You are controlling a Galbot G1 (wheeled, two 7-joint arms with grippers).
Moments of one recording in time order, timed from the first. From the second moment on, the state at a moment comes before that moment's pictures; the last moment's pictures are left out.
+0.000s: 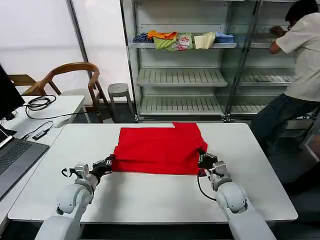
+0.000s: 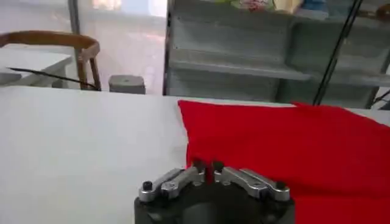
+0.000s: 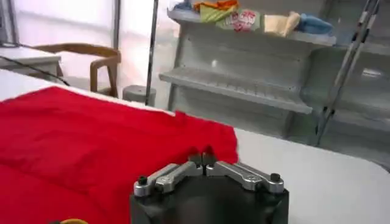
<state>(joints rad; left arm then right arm) 1.01 -1.18 -0.45 -1.61 -0.50 0.46 0.06 -0.95 1.22 0.25 1.65 0.18 -0.38 0.02</state>
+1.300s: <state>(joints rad) 1.10 -1.17 -0.46 -1.72 -0.43 0.53 -0.02 -1.17 1.20 0.32 1.81 0.24 -0.45 0.14</state>
